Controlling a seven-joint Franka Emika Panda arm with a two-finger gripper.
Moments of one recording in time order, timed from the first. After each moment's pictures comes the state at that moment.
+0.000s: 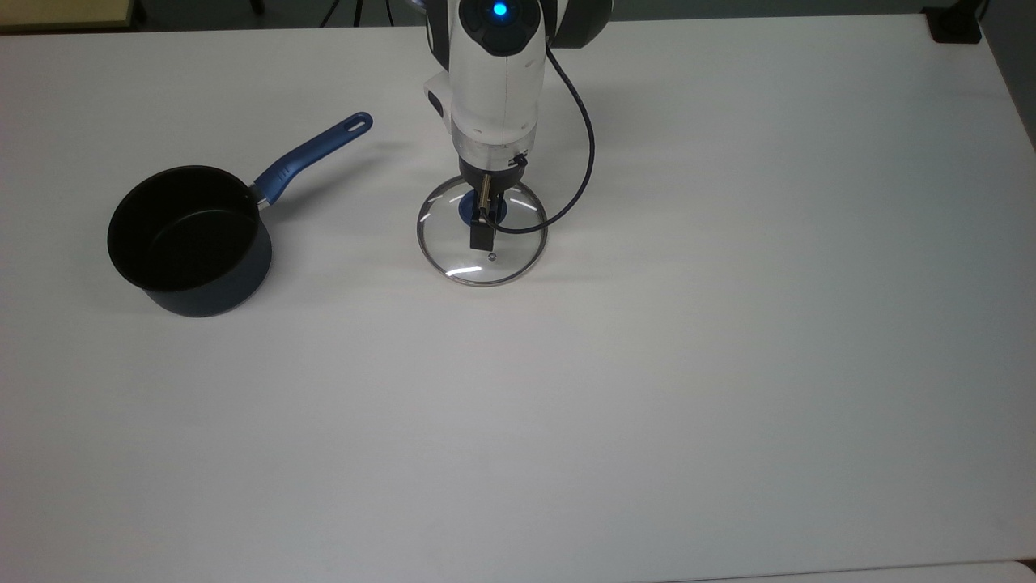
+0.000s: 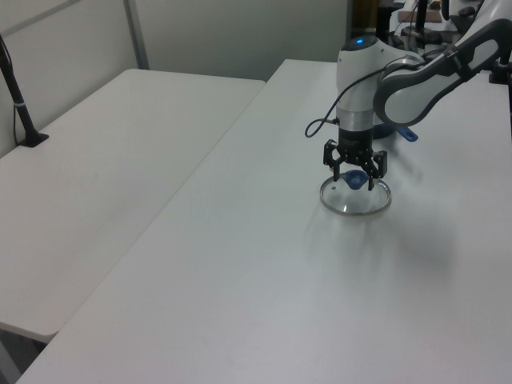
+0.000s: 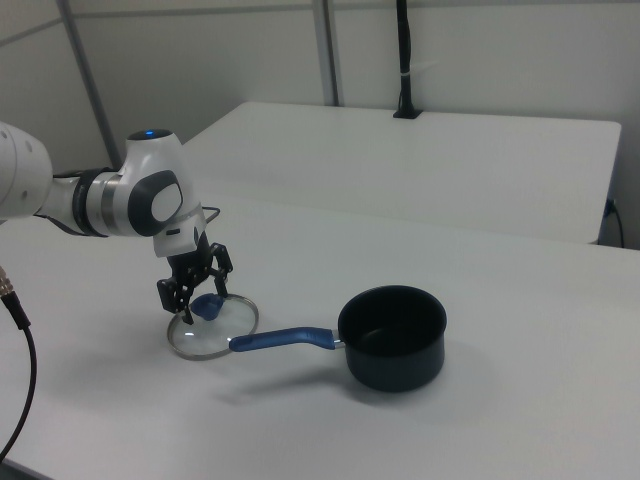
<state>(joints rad) 0.11 0.24 0.05 -2.02 -0.08 2.25 1.89</state>
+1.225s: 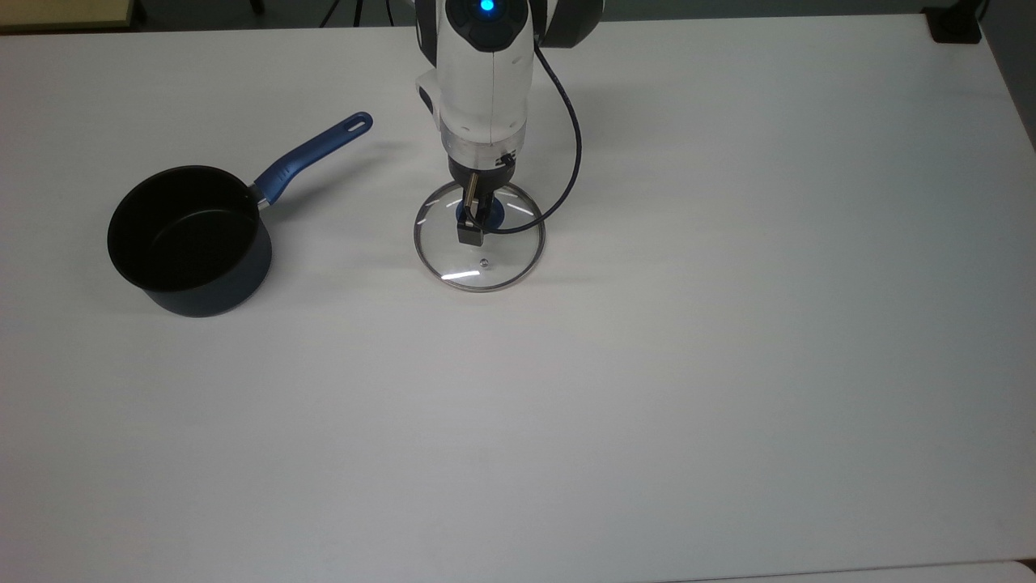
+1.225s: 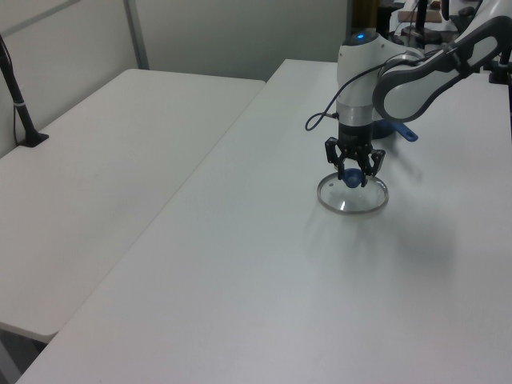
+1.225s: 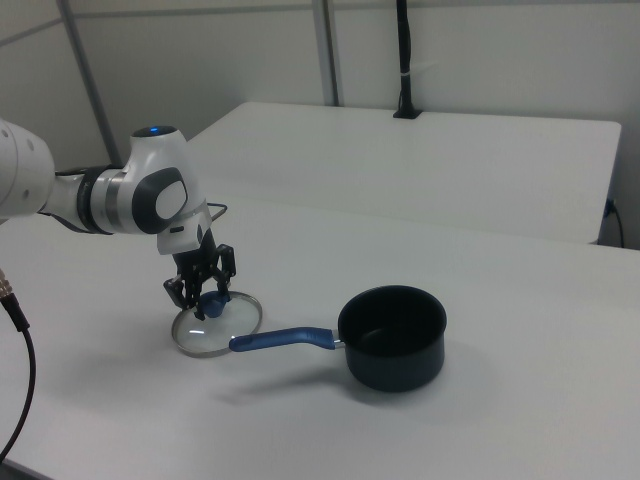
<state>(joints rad) 0.10 0.24 0.05 -2.01 -0.09 2.25 1.93</state>
